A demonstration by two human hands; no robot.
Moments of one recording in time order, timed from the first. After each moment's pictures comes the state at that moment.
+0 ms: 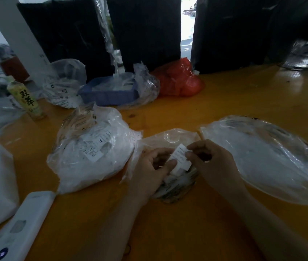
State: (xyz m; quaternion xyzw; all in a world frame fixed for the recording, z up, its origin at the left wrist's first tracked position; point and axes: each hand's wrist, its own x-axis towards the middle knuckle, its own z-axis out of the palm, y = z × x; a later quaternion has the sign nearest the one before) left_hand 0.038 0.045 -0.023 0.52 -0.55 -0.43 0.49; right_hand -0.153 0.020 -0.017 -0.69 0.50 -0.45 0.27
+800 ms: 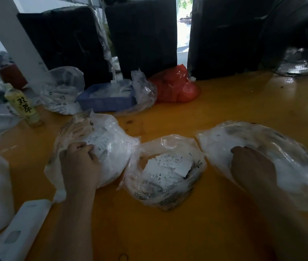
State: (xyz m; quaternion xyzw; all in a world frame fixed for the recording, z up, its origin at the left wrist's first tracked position) left_hand 0.160 0.034 0.010 0.82 -0.50 0.11 0.27; right_hand -0.217 -0.003 -0.003 -0.64 0.76 -0.08 0.01
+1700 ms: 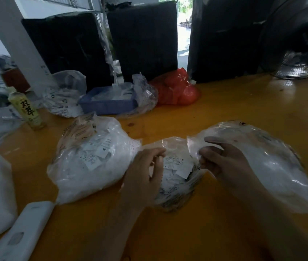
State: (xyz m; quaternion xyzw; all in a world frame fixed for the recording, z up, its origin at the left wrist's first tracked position) left_hand 0.048 0.047 -0.009 0.52 -0.71 -0.09 0.47; right_hand -0.180 0.002 -0.004 -0.42 0.35 -0.56 0.63
